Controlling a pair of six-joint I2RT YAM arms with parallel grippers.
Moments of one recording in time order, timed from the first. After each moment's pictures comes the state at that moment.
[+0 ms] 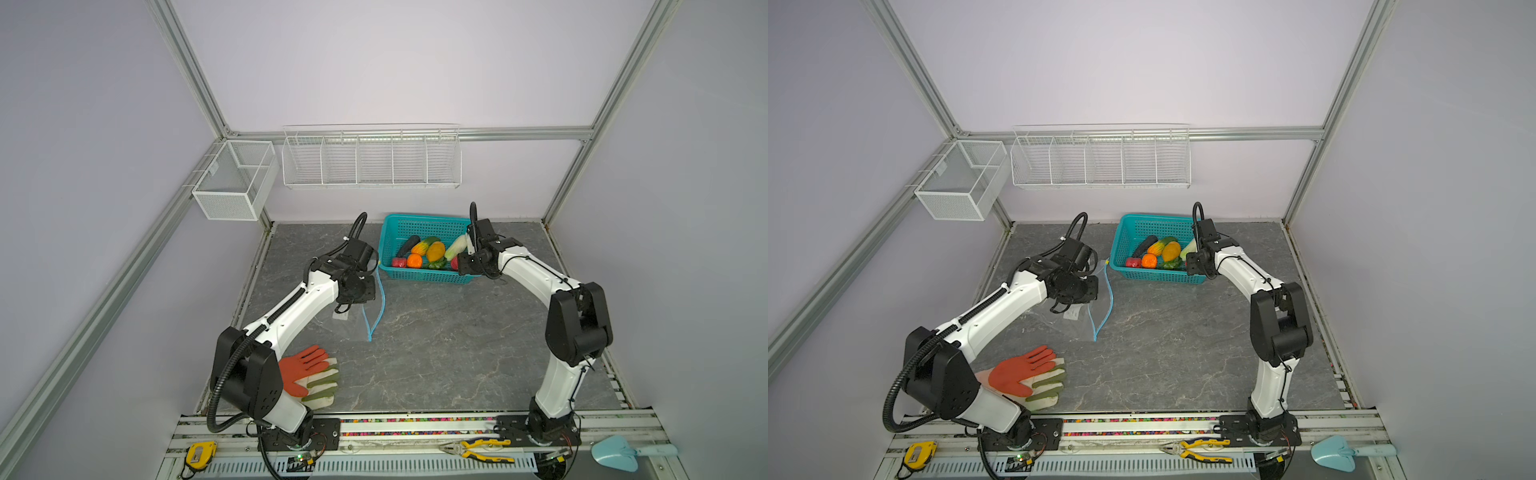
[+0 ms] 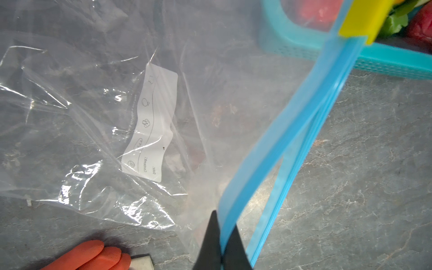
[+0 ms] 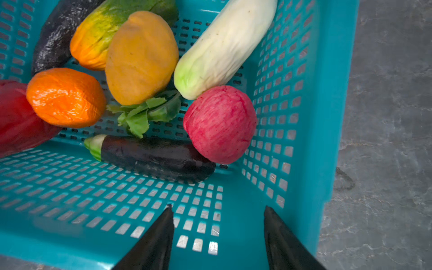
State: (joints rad) left arm -0.53 1.54 1.30 -0.91 -0.03 -0.48; right arm 0.32 1.86 1.46 -0.67 0.08 0.23
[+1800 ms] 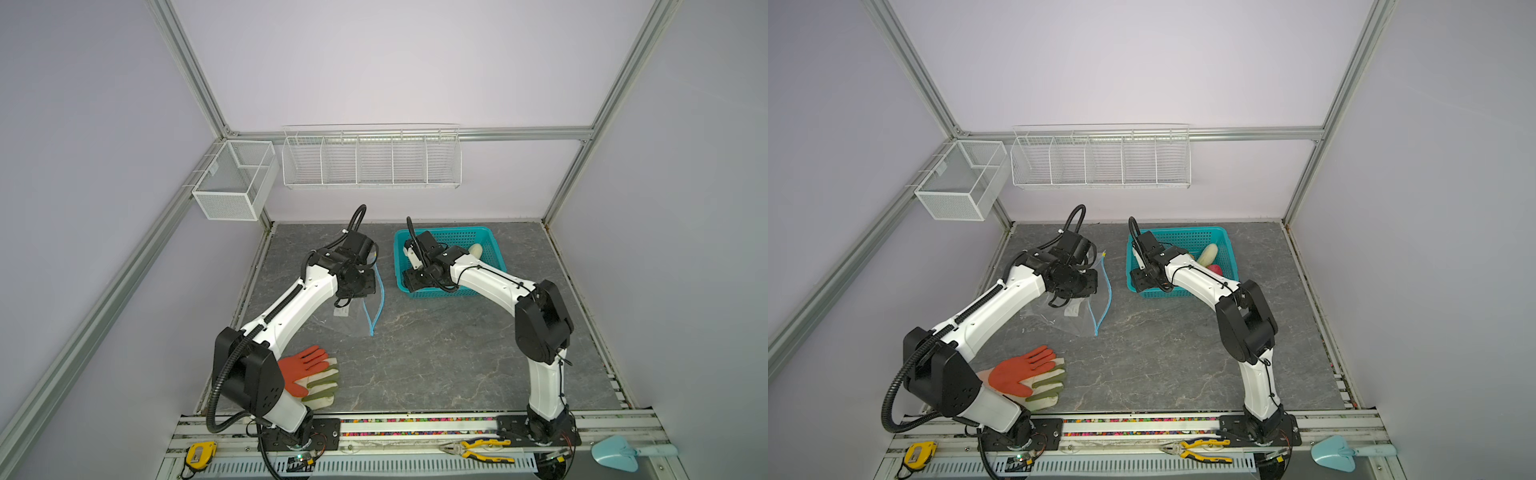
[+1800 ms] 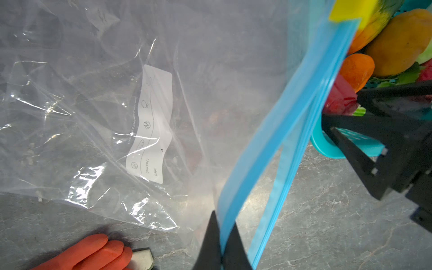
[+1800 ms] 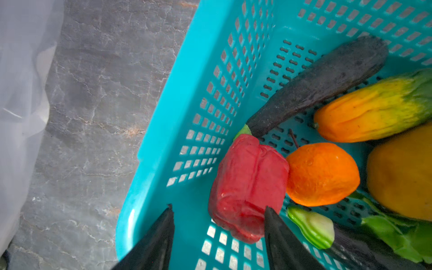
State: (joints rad) left arm -0.53 1.55 1.38 -0.98 -0.03 -0.50; right arm 0.68 2.00 1.63 -0.69 -0.01 0.22
